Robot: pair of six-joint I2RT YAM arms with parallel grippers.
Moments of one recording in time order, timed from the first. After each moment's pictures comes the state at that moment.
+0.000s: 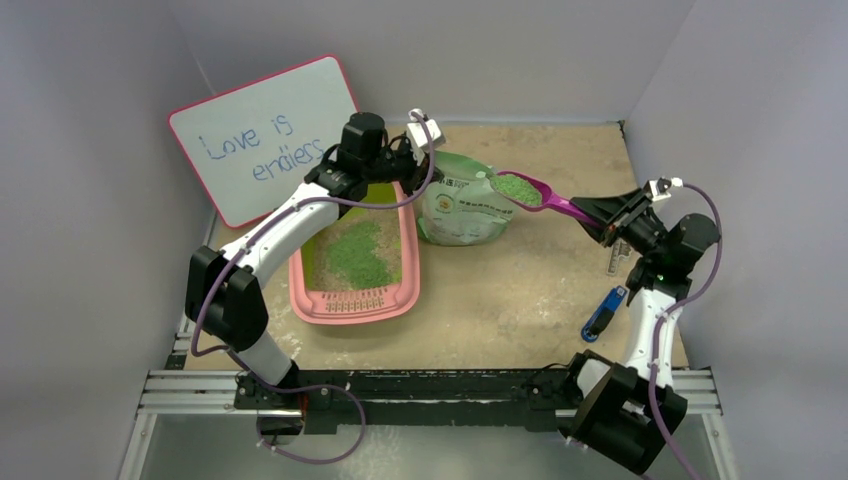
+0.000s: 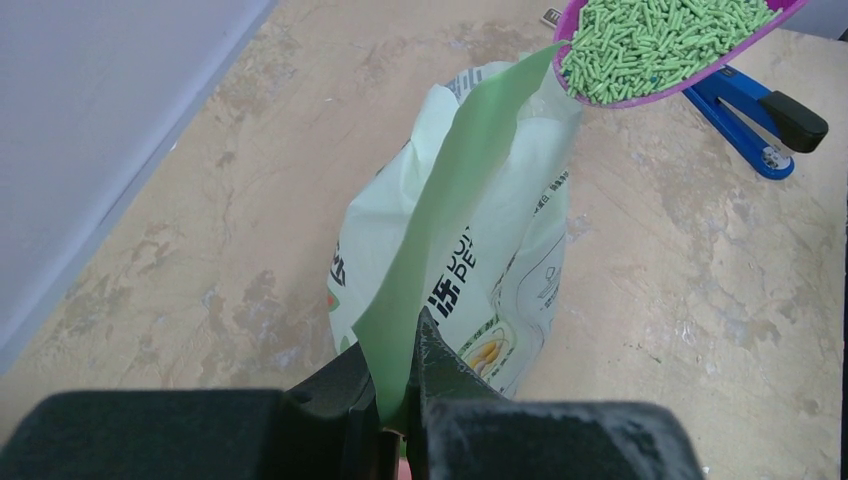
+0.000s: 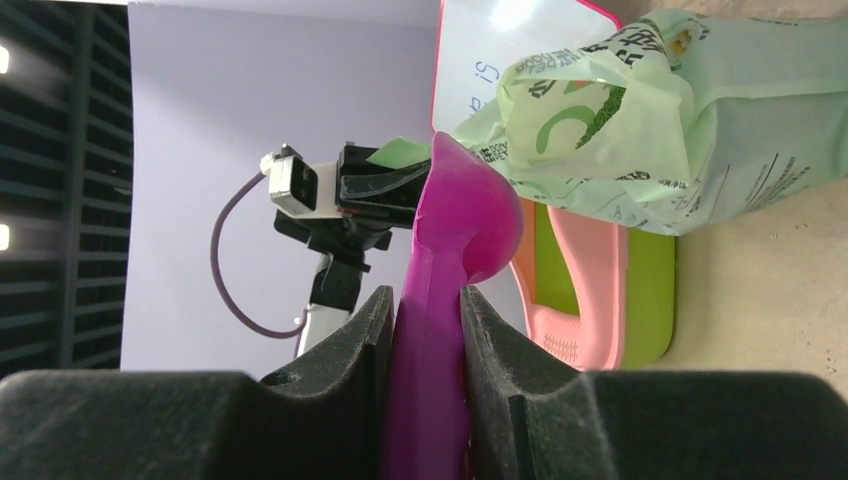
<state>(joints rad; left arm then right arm) -0.53 1.64 1.44 -0.15 0.61 0.26 -0.55 0.97 0.63 0.37 -1.23 1.52</state>
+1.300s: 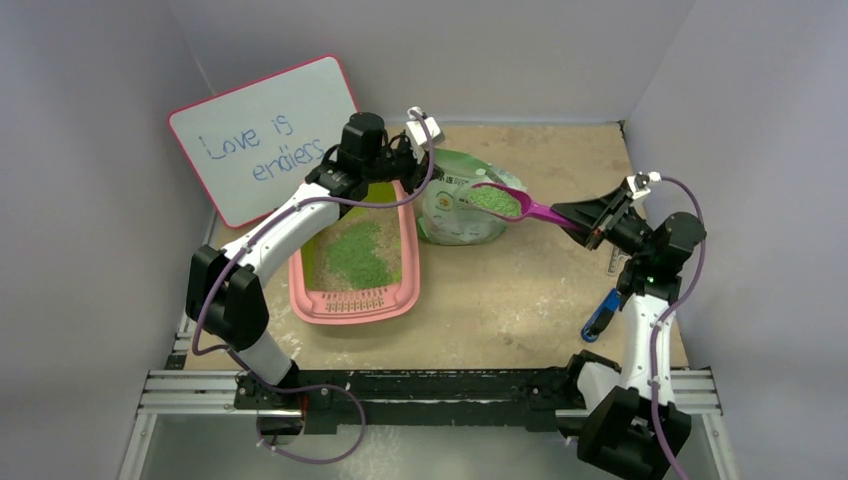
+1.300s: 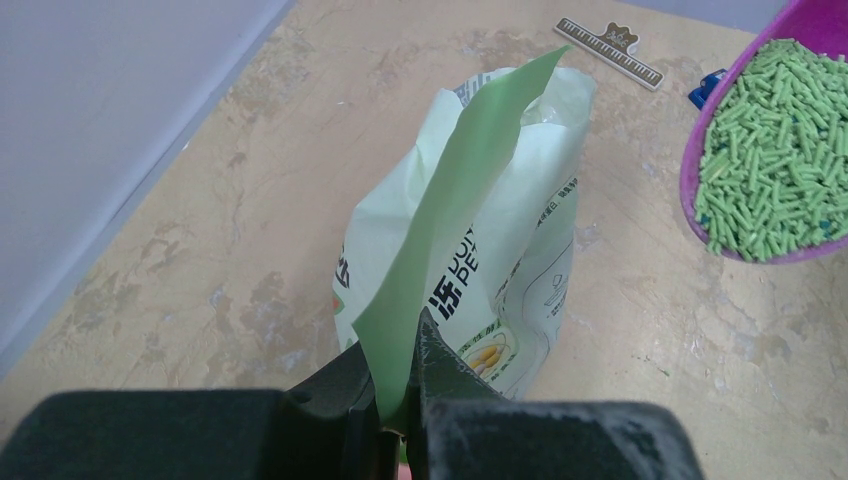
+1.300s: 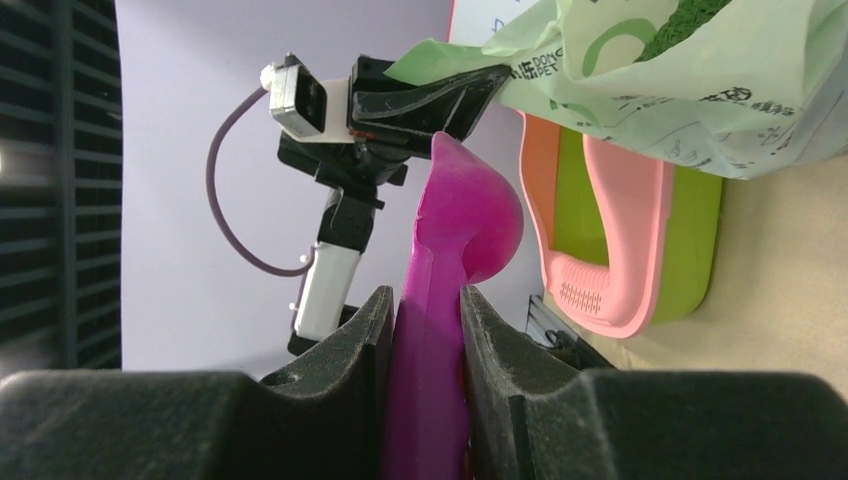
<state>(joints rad) -0.53 1.64 1.43 -0.11 0.58 0.24 -0.43 0.90 0.62 0.36 -1.25 1.56</state>
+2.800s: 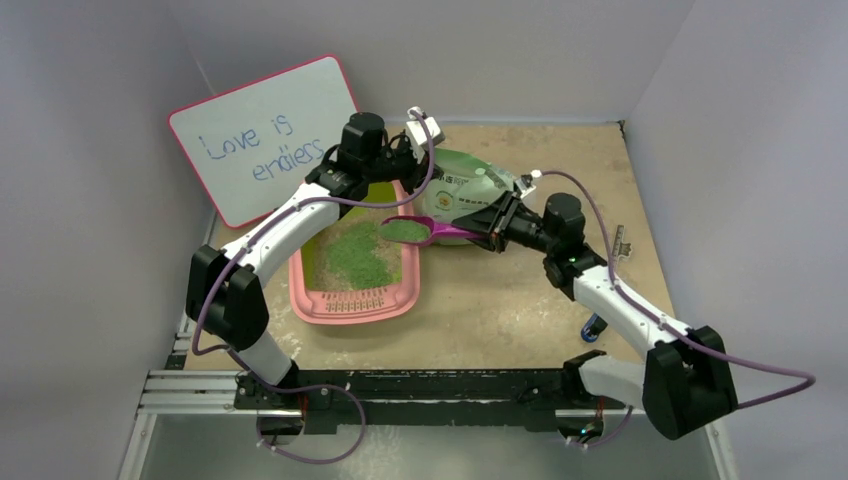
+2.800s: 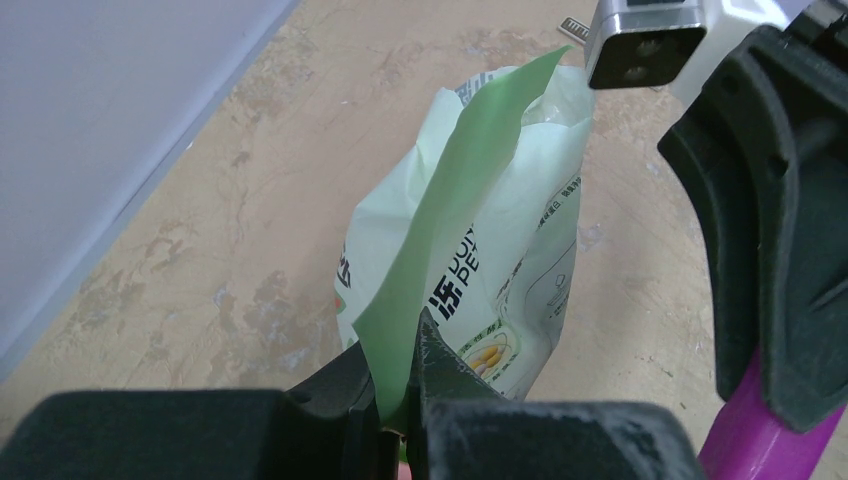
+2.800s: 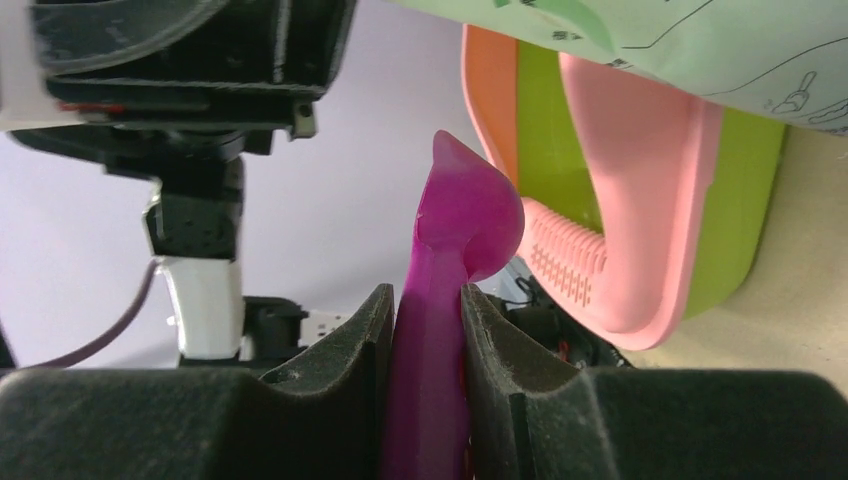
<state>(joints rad) -0.53 1.64 1.43 -0.11 0.57 0.25 0.35 1.15 0.65 0.35 -0.70 1.41</state>
